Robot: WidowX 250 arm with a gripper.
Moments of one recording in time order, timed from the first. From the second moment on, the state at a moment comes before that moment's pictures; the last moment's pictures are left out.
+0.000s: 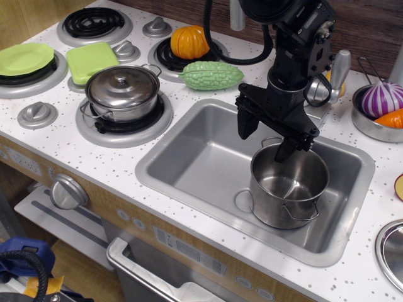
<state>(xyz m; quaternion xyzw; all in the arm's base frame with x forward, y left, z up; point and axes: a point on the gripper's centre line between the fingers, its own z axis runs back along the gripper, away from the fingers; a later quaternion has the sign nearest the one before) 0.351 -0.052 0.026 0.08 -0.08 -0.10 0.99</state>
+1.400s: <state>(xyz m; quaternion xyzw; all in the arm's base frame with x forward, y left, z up) 0.340 -0.032 -0.034 0.03 -0.18 -0.02 0.98</state>
